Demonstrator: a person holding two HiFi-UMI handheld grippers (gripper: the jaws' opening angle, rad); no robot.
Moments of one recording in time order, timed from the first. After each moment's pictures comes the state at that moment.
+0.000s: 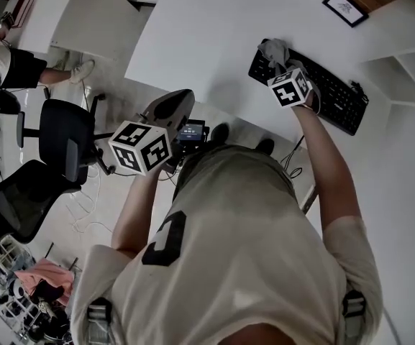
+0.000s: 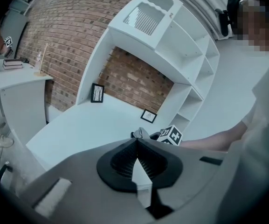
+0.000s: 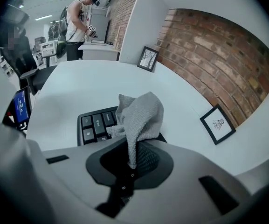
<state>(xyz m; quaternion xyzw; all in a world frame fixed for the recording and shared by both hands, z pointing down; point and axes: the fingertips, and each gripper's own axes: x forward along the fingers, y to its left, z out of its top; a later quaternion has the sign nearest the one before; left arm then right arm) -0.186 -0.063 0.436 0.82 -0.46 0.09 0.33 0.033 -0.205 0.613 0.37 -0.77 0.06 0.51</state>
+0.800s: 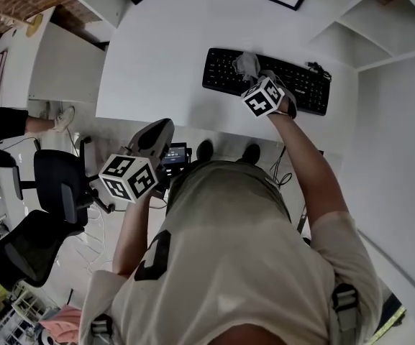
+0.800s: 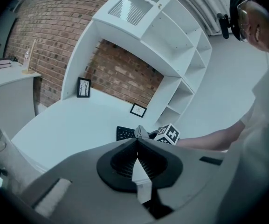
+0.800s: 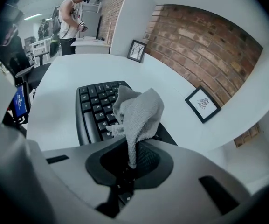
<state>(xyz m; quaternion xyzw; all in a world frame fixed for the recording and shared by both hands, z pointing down) -0.122 -0.042 0.439 0.84 -0.42 0.11 0.33 0.111 -0.173 0.619 0.41 -0.75 0.07 0.52</state>
